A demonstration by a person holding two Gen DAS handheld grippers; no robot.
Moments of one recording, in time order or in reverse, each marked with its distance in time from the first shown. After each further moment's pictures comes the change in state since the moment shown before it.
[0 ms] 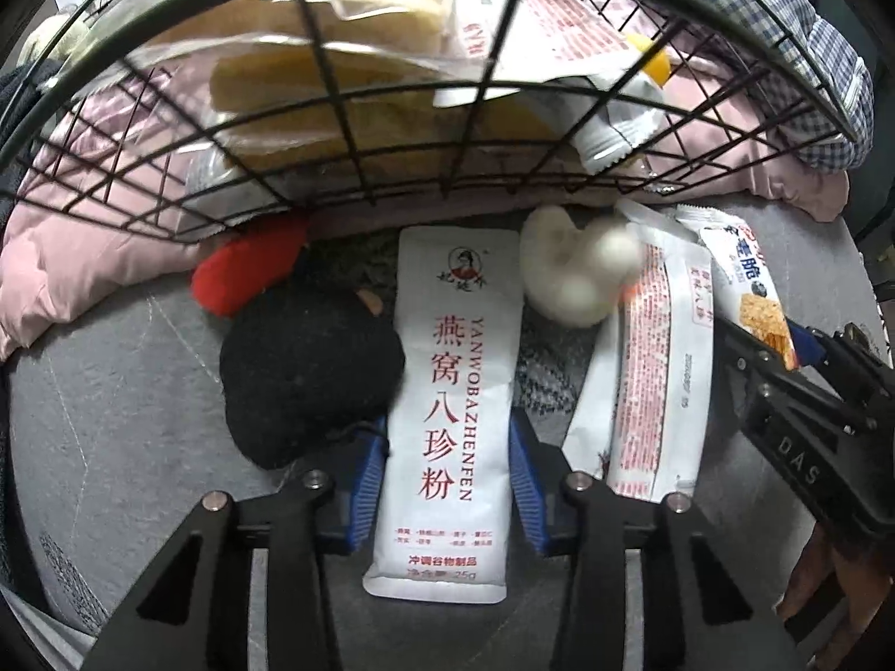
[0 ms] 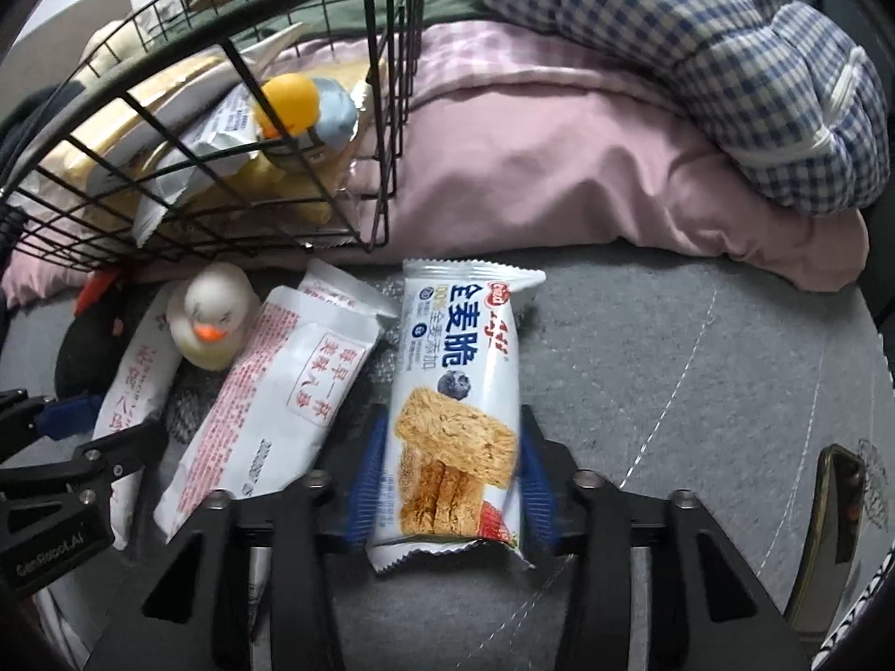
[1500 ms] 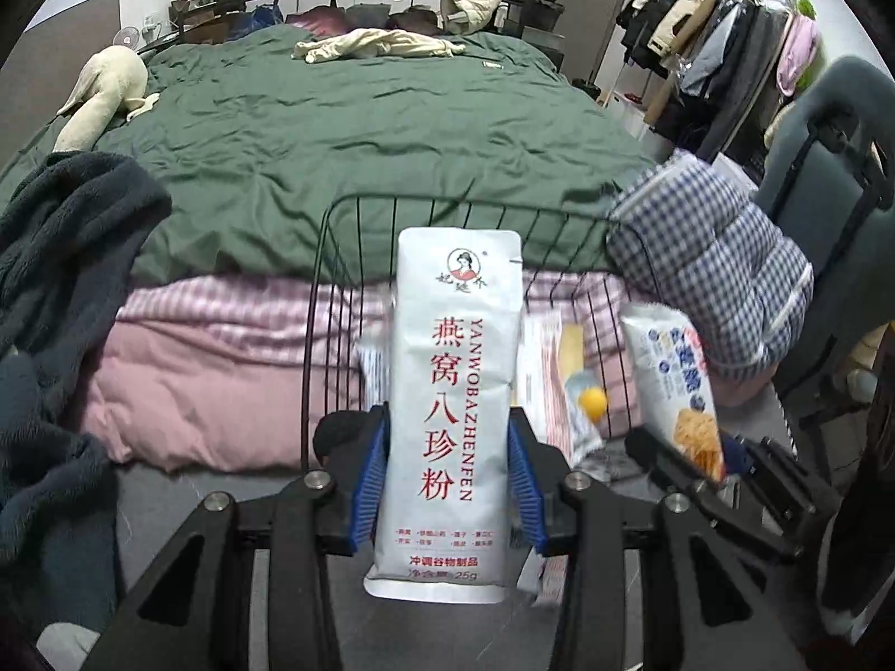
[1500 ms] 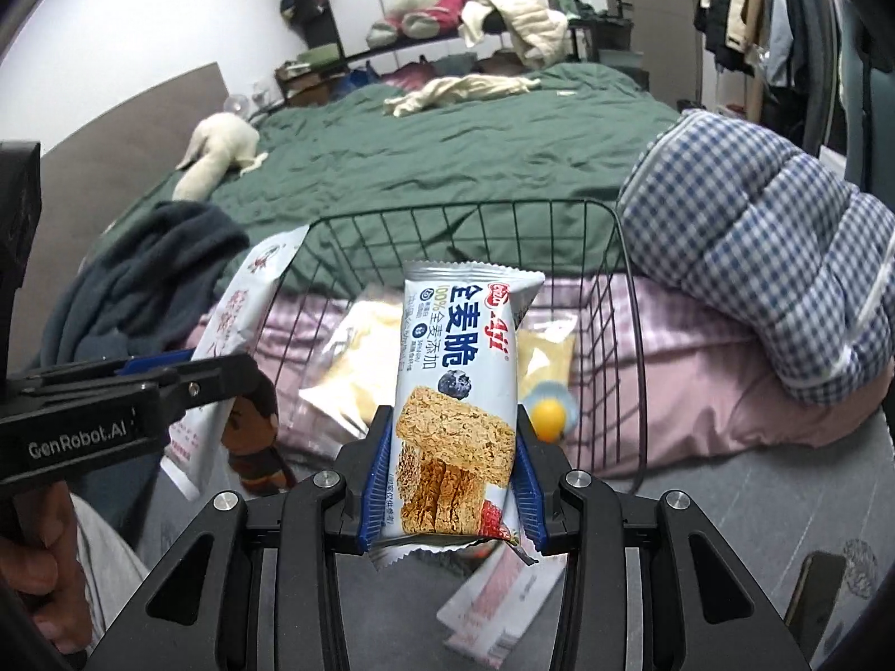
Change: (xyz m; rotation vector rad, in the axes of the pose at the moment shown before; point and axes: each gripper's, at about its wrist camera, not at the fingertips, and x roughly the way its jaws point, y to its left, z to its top) left arm -0.183 0.137 0.078 -0.132 -0.284 -0.059; right arm -0.155 0.092 0.103 -0.055 -0.278 0.232
